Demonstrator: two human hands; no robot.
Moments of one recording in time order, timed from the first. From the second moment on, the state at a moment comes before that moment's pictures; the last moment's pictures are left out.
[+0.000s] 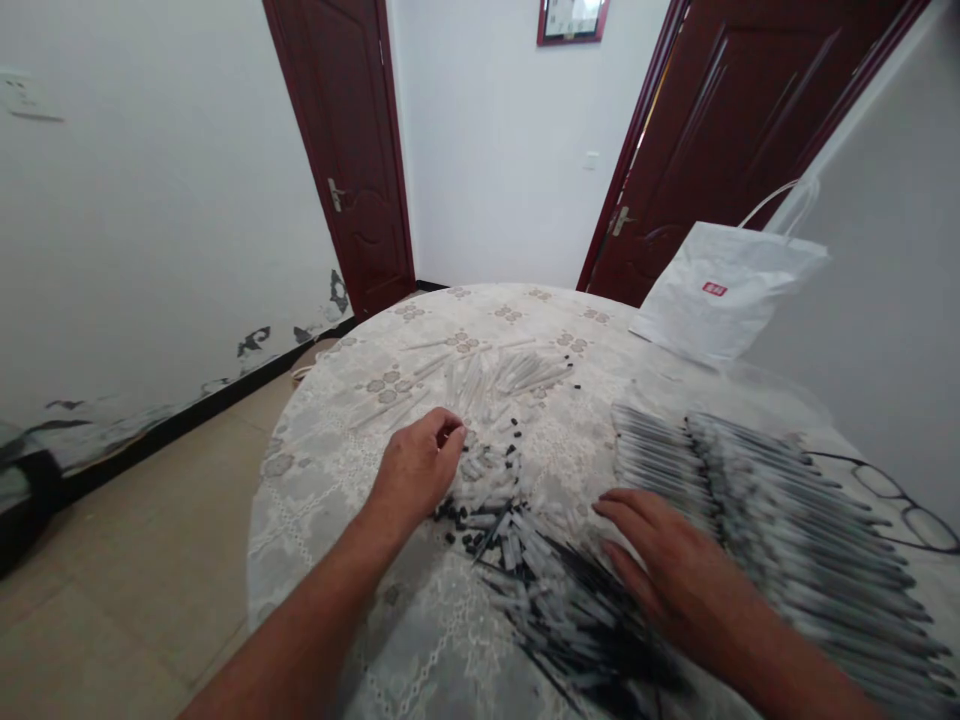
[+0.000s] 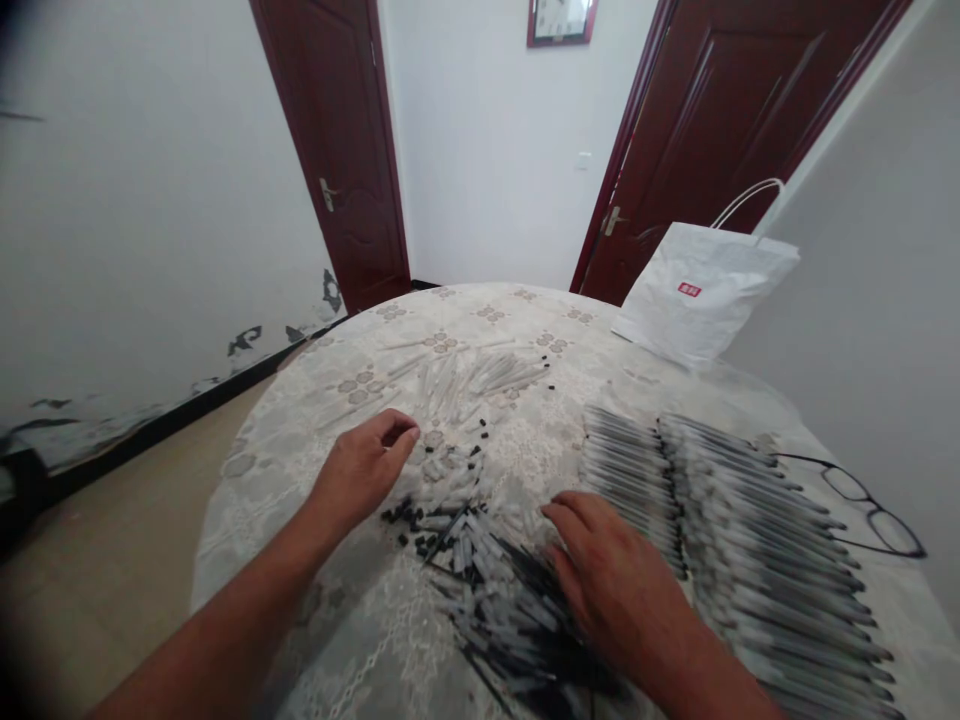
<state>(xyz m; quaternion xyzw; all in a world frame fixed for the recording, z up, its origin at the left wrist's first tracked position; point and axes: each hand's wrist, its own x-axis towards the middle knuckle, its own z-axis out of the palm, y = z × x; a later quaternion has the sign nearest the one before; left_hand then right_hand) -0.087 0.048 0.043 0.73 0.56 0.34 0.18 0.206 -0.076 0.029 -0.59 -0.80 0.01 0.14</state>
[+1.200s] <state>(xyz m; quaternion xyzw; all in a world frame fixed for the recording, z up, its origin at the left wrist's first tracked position) -0.121 0.272 -0.040 0.78 0.59 0.21 -0.01 0.168 0.288 -0.029 -0.65 -0.76 -0.01 0.05</state>
